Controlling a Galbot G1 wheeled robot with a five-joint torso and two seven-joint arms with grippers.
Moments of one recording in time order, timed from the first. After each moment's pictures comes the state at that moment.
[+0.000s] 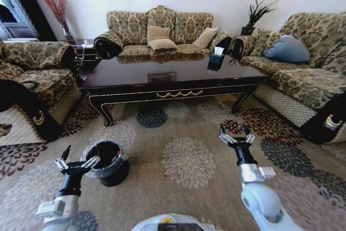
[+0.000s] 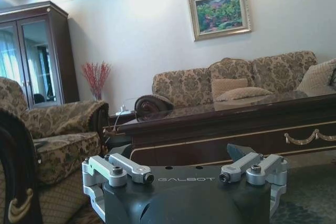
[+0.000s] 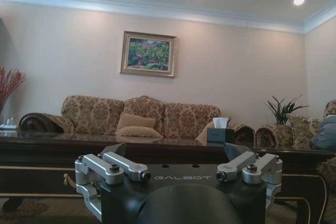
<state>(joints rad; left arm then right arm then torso) 1.86 -1.48 -0.90 -2.32 -0.18 -0.12 0.02 -1.66 1.16 0.63 2.17 0.31 0.27 0.13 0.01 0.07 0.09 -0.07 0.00</state>
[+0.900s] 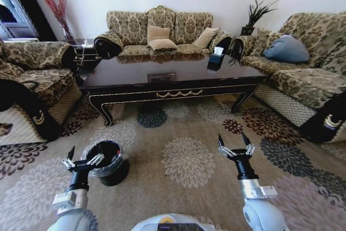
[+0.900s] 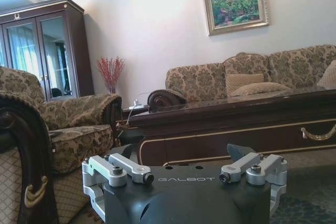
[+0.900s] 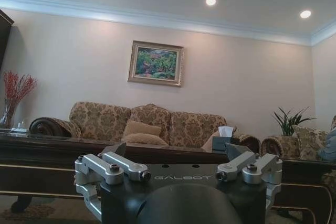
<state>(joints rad) 1.80 -1.47 -0.83 -2.26 -0.14 -0.12 -0.10 -1.72 1.25 0.65 2.16 0.24 0.38 0.04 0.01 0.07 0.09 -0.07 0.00</state>
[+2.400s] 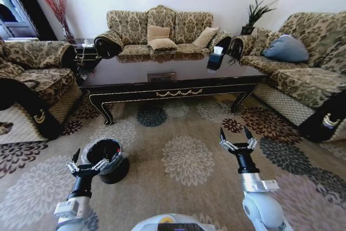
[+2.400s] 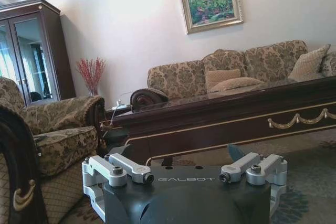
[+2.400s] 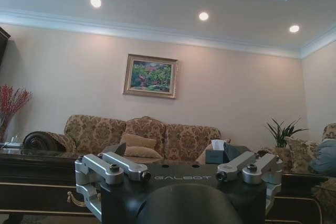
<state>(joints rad) 1.91 -1.48 -0.79 -2.32 -0.08 -0.15 -0.07 -1.68 1.23 0.67 2.17 0.27 0.37 0.06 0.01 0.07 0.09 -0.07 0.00</state>
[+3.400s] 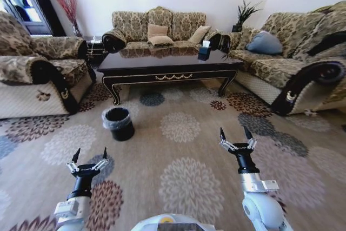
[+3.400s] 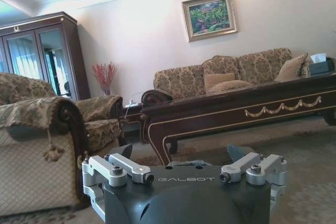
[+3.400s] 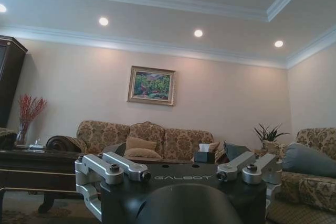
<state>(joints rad) 1.91 -1.48 -0.79 -2.32 -0.08 -0.15 -0.07 -1.68 1.23 0.67 2.17 0.27 0.37 0.06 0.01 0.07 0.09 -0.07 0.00</state>
